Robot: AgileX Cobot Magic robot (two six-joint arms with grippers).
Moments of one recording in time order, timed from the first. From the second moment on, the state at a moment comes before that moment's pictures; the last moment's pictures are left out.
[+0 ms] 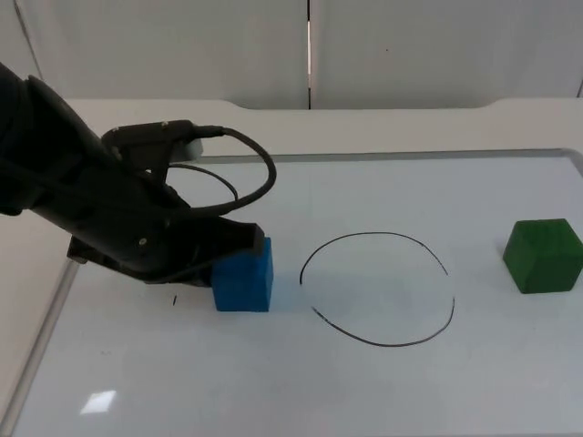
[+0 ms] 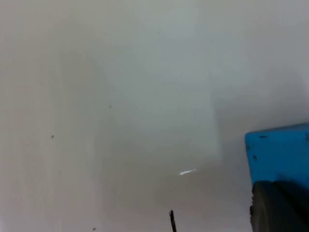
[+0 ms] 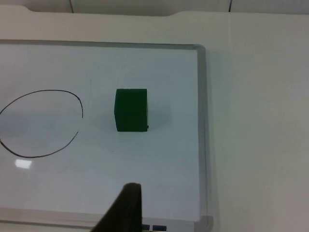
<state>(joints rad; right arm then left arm) 0.06 0.00 -0.51 -0.02 1.09 0.01 -0.41 1.91 -0.83 -1.06 0.12 0.74</state>
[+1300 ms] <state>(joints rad) 0.06 0.00 -0.51 -0.02 1.09 0.01 -0.46 1.97 -0.89 -1.10 0.11 0.74</state>
